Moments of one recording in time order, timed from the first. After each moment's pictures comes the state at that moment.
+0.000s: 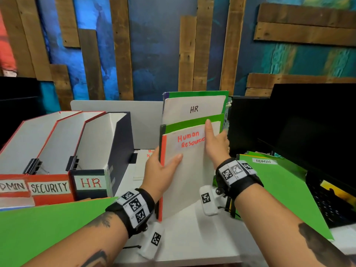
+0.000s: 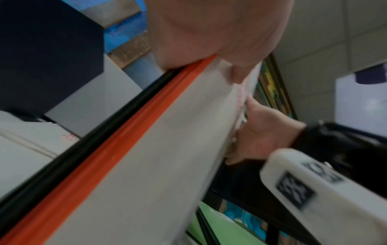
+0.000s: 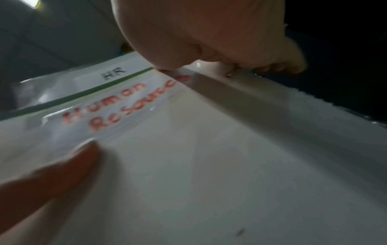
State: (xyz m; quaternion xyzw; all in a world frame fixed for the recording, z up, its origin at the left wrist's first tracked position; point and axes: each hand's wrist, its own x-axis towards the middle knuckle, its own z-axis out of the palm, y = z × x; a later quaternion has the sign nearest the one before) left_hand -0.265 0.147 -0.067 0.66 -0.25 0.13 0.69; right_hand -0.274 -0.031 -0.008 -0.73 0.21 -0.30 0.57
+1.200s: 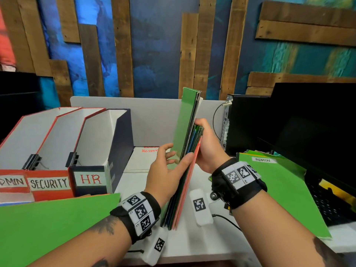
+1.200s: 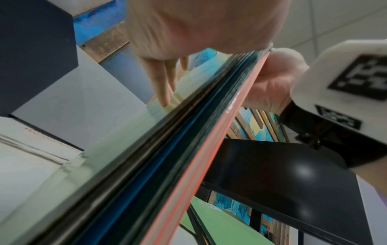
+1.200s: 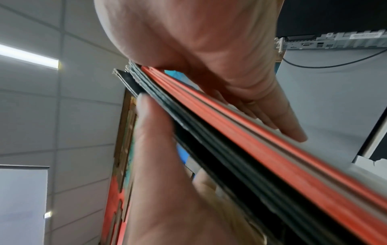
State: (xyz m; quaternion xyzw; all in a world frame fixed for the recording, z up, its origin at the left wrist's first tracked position) left_hand -0.284 0.142 -0.074 0.72 -0.24 0.12 0.64; right_hand -0.312 0.020 0.015 -0.62 -0.06 -0.08 0.78
